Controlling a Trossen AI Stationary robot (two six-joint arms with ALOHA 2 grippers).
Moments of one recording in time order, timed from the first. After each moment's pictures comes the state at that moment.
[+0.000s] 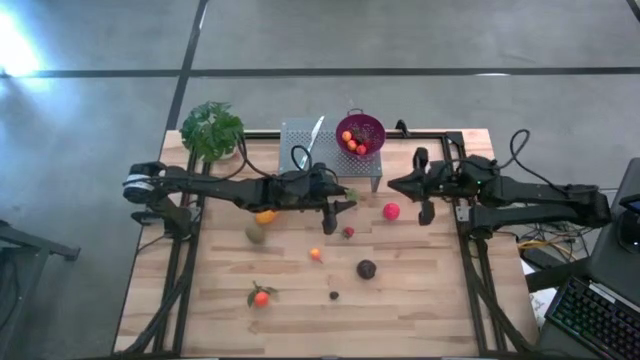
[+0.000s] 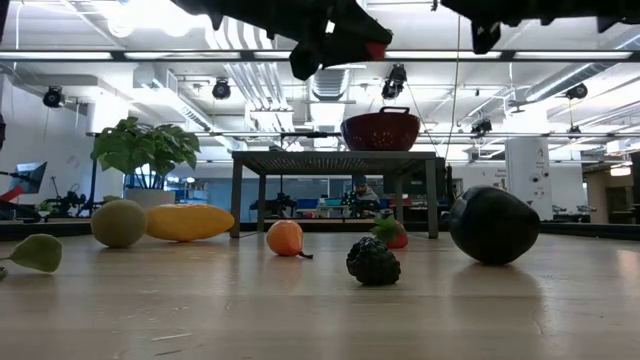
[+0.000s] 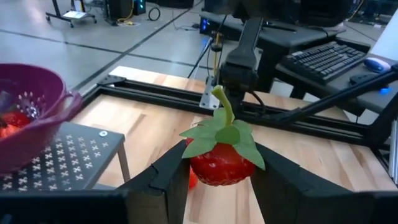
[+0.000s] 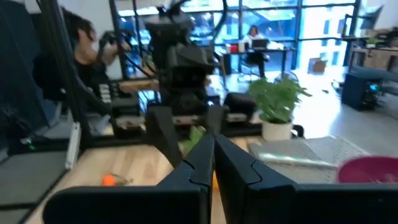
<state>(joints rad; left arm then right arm) 0.01 1.60 1.15 0.26 -0.14 -0.16 -0.15 0.70 0.55 0.17 -0.12 0.10</state>
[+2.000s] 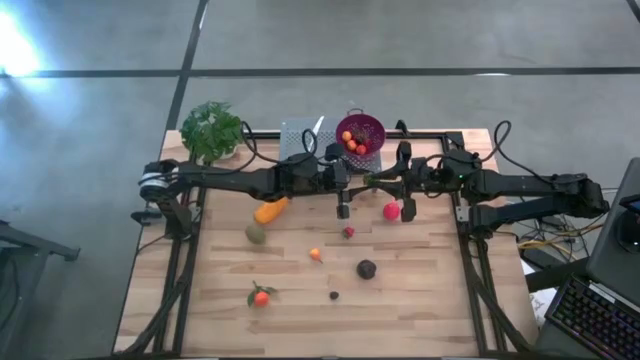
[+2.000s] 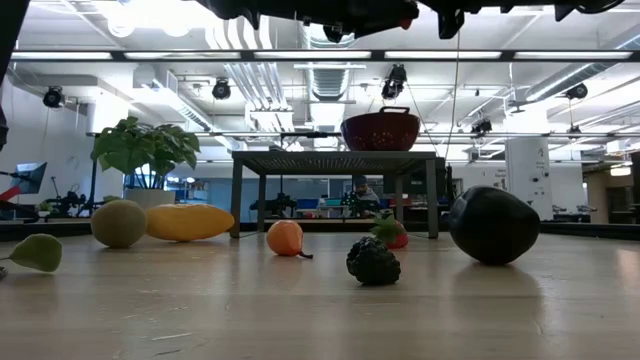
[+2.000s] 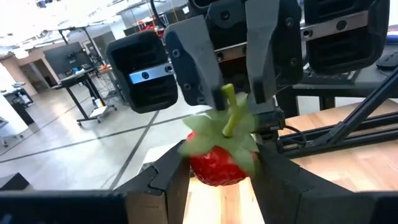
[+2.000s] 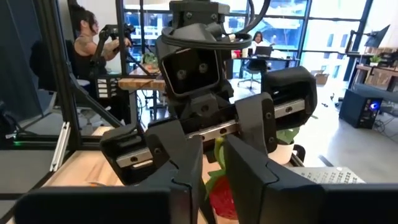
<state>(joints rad) 0.08 1.71 1.32 0.39 -0.05 0.32 -0.14 0.93 0.70 0.26 -0.13 0.00</state>
